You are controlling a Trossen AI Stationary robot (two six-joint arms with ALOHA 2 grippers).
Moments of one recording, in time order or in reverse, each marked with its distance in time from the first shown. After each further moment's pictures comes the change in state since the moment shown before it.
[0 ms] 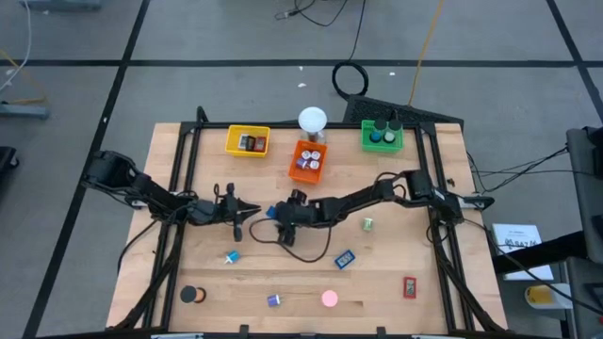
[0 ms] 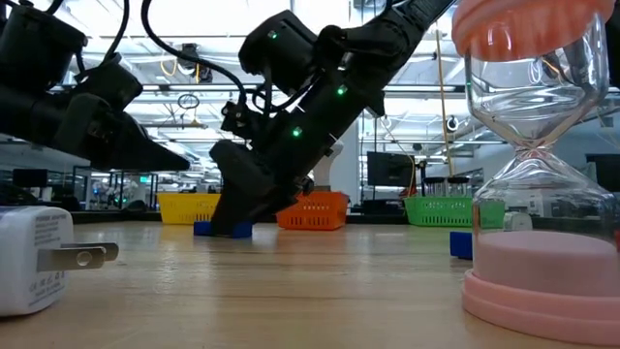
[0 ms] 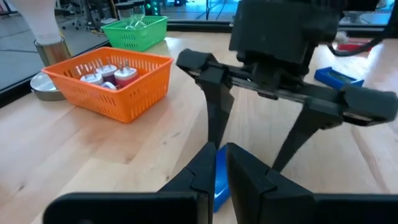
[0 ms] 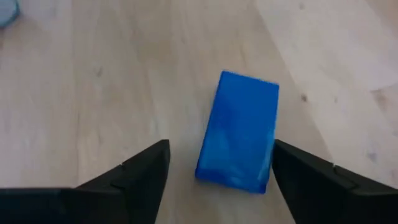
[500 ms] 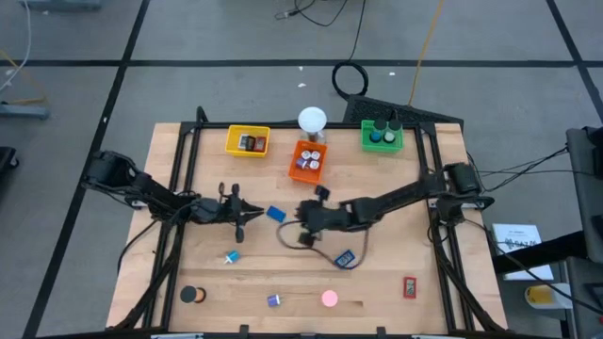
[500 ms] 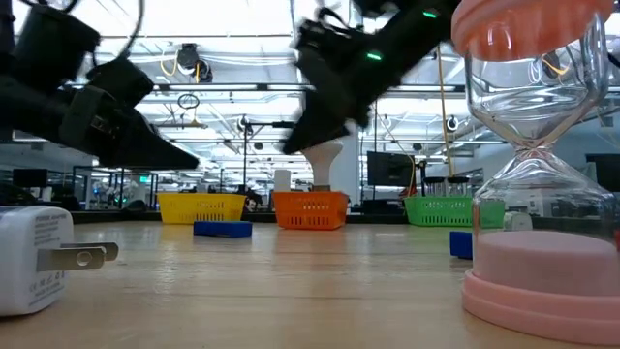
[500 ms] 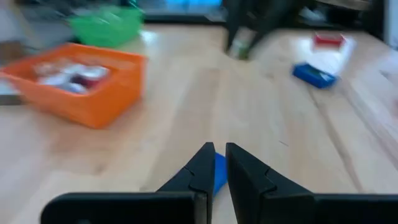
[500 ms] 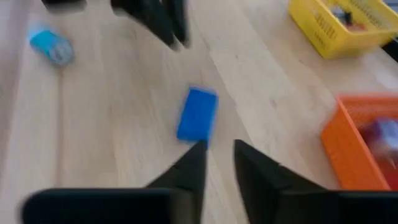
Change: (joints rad) left arm 0.052 0.000 0.056 -0.073 0.139 0.009; right arm 0.100 -0.381 -0.336 0.049 0.208 -0.004
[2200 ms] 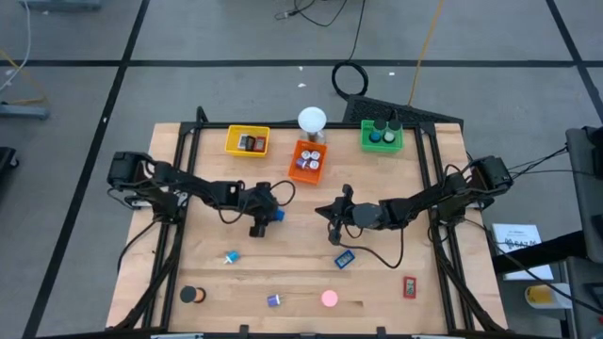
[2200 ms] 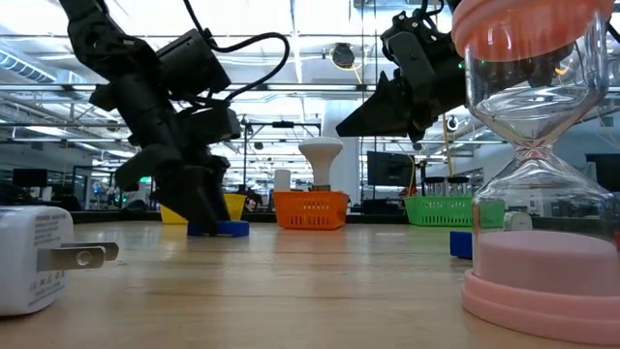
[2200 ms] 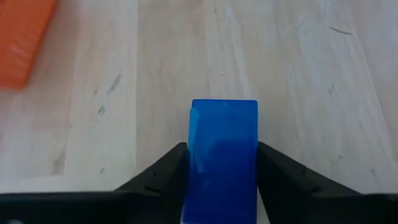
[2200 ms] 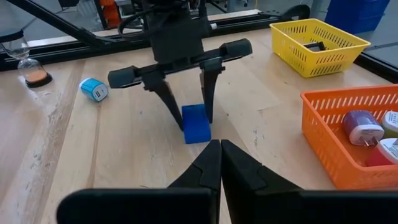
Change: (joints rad) left arm 0.224 0.195 0.537 -0.985 0.305 0.259; right arm 0.025 -0.232 -0.484 0.596 -0.005 0.001
